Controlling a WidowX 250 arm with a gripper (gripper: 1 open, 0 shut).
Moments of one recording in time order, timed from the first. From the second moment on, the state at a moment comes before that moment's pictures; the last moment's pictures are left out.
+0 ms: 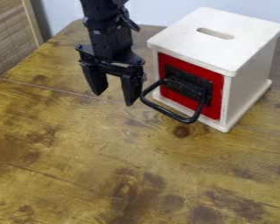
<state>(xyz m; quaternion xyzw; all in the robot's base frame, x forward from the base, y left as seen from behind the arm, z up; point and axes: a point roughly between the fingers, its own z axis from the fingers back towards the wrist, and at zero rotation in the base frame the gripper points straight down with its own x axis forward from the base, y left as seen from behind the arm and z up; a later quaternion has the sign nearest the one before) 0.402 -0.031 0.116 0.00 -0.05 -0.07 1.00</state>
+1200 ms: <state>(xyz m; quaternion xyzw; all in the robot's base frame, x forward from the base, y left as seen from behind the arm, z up) 0.388 -0.035 0.120 0.00 -0.05 -0.08 1.00</state>
